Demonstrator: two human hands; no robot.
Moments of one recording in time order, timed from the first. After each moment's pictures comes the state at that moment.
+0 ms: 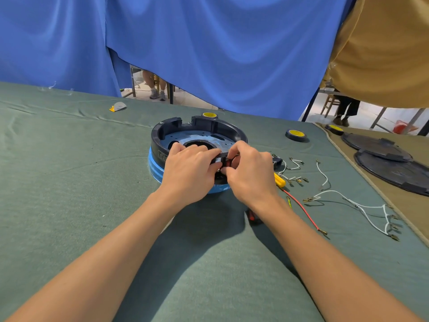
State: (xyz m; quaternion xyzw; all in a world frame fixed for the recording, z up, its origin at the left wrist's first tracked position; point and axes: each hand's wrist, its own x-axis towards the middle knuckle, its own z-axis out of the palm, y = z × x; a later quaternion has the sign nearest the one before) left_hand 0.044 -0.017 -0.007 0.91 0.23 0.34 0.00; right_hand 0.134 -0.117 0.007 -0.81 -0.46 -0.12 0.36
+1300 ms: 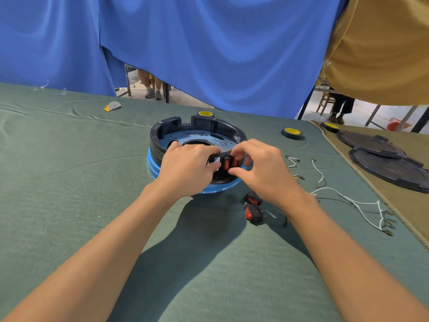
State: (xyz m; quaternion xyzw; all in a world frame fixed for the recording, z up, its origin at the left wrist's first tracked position) left_hand 0.046 -0.016 0.009 0.94 0.23 0.25 0.03; right_hand 0.175 -0.139 0.009 -0.72 -0.60 -0.17 0.31
